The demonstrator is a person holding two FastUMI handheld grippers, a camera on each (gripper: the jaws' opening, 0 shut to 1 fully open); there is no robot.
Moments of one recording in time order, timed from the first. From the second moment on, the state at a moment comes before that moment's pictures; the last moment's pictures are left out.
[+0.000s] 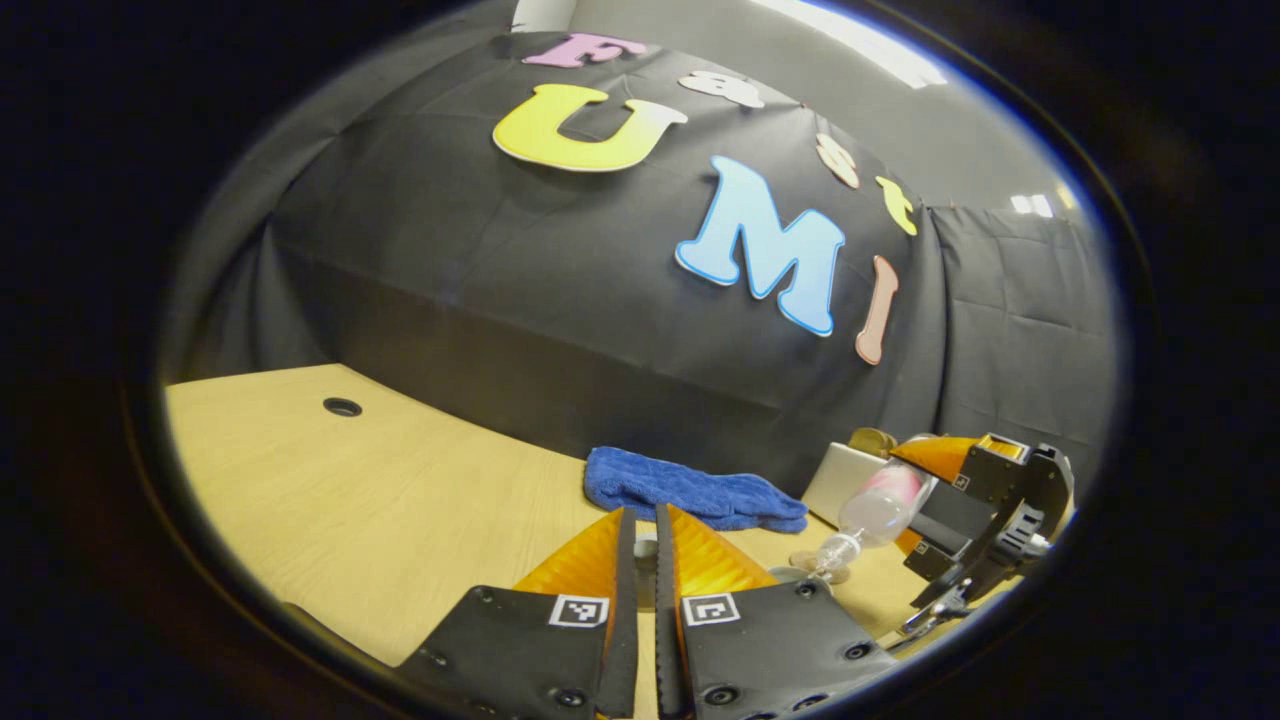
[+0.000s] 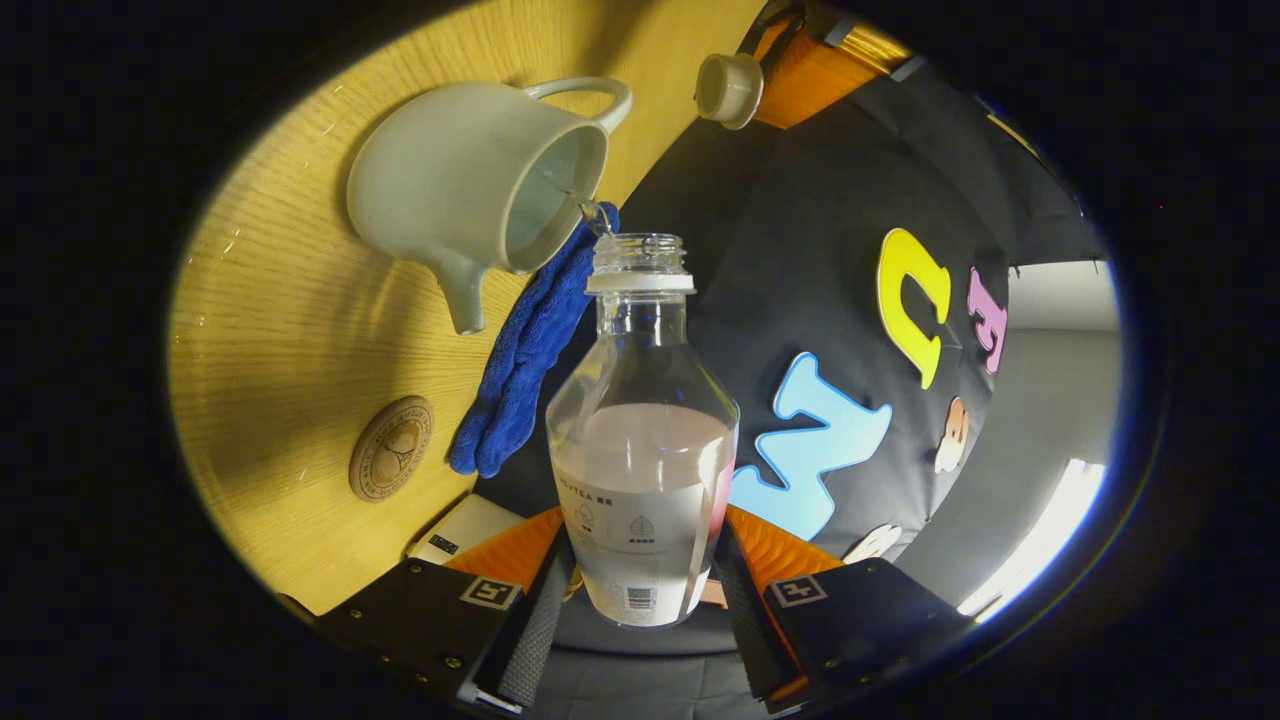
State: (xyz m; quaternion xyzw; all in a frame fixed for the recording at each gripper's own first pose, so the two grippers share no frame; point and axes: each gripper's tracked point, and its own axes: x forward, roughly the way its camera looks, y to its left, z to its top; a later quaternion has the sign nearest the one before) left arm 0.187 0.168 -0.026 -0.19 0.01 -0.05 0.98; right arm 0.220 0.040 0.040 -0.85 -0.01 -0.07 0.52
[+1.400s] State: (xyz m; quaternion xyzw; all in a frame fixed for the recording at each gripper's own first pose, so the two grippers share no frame) left arm 0.189 0.174 -0.029 -0.22 0.01 -0.04 0.98; right arm 0.214 0.075 0.066 -0.92 -0.07 -0.07 0.37
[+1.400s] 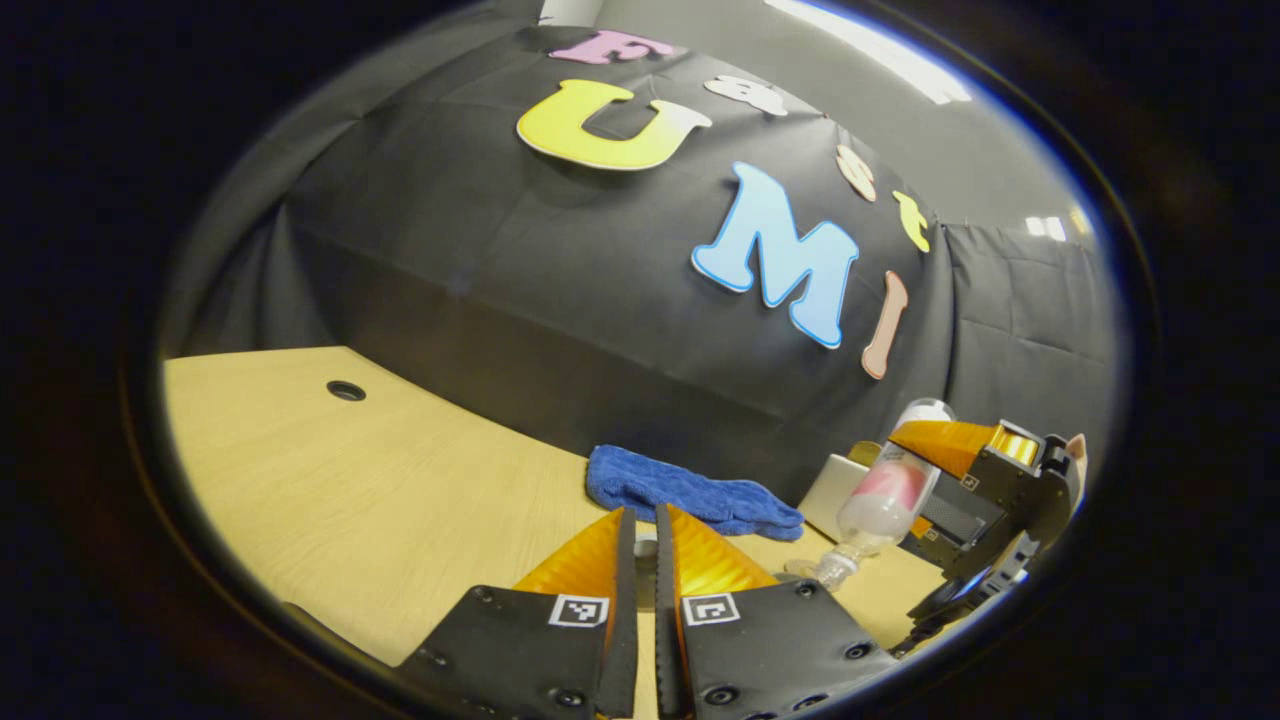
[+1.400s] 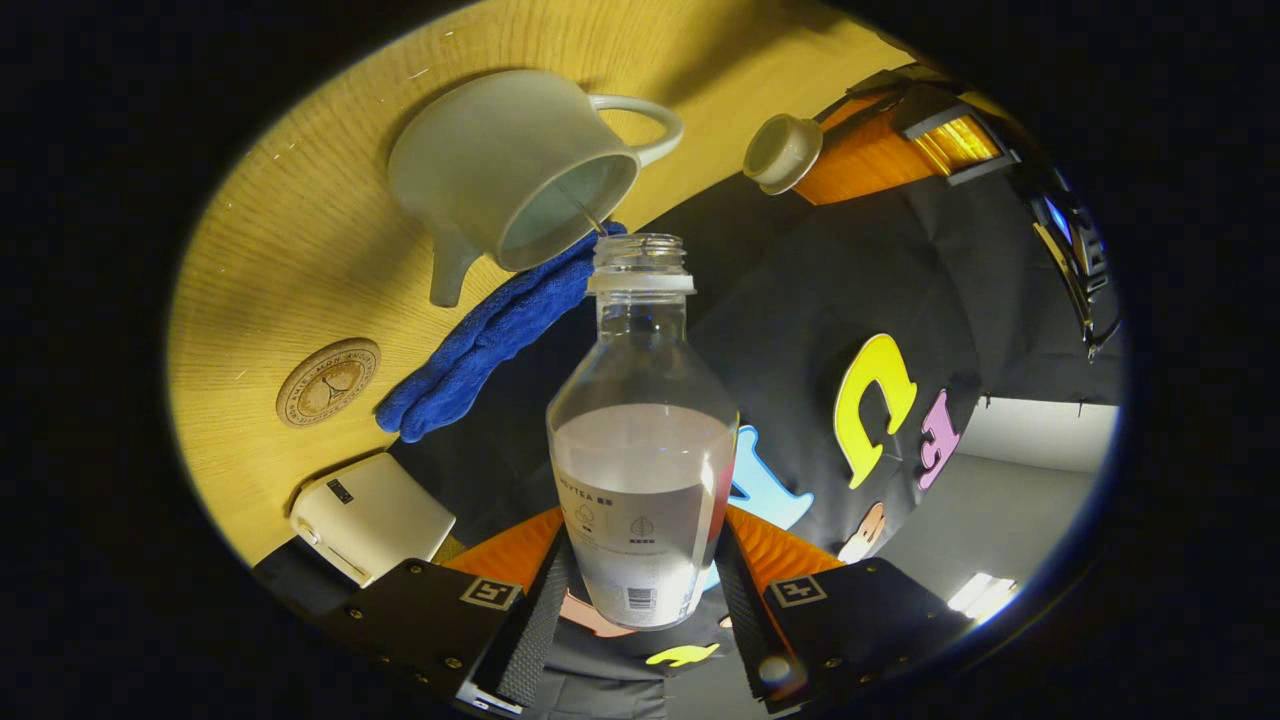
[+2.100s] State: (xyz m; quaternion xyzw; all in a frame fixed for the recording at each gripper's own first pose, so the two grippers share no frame) left arm 0.190 0.172 -0.030 -0.21 0.01 -0.04 0.98; right arm 0.214 0.032 0.014 -0.76 0.05 0.00 0.65
